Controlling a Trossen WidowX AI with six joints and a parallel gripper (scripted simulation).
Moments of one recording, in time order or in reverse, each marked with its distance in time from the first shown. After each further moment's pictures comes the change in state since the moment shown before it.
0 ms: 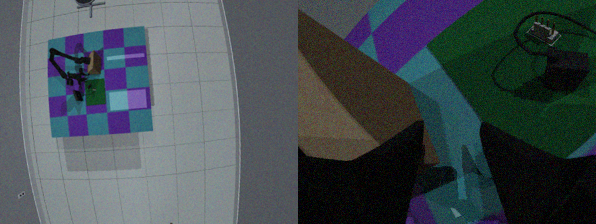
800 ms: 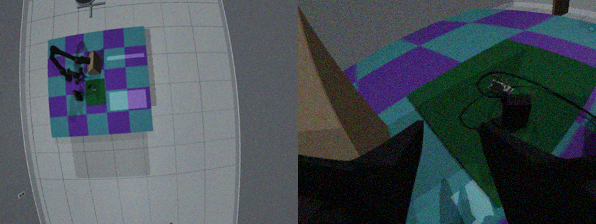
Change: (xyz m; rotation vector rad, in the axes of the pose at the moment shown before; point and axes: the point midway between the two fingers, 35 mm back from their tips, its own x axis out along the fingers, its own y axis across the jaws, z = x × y) arm -0.018 -0.008 0.004 -0.157 -0.450 -0.140
